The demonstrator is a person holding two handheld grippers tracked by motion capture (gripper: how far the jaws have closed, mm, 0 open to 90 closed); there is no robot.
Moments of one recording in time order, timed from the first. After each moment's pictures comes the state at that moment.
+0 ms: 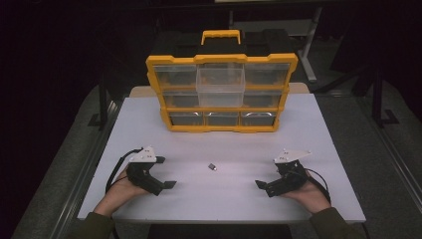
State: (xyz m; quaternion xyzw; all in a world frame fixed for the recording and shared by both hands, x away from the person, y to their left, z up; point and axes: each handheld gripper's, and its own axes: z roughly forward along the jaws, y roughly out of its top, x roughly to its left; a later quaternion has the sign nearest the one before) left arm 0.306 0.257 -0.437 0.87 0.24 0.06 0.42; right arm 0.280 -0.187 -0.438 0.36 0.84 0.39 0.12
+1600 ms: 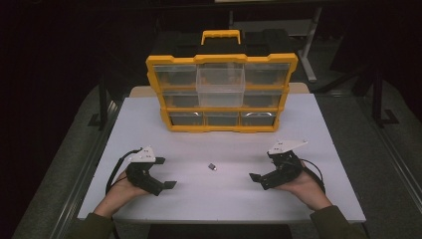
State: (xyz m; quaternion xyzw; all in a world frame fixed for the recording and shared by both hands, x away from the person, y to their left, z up) left arm 0.304 0.258 -0.436 0.87 0.25 0.06 0.43; right arm 0.292 -0.170 -0.410 0.34 0.85 0.40 0.11
